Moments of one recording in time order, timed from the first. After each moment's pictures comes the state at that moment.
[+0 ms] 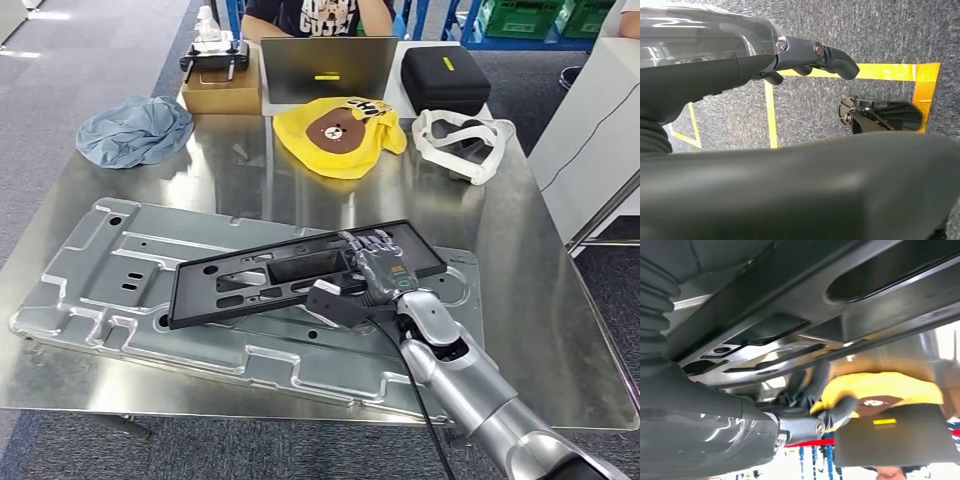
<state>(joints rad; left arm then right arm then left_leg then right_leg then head) -0.03 -0.07 0.45 -0.20 -0.39 -0.02 -0.16 -0.51 -0.16 0.62 -1.20 1.18 -0.14 0.10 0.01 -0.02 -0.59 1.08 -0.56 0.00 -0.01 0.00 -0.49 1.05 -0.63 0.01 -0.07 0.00</state>
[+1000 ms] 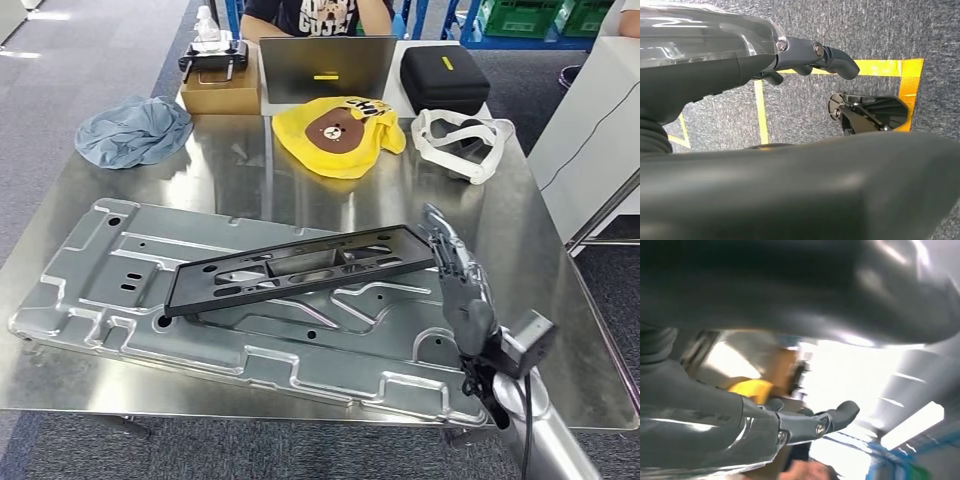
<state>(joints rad) -0.03 -0.07 0.49 -0.20 -0.42 -0.05 -0.21 -0.16 -0.27 0.30 -1.71 0.14 0.06 -0.61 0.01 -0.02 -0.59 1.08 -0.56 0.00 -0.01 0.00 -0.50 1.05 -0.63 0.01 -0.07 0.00</state>
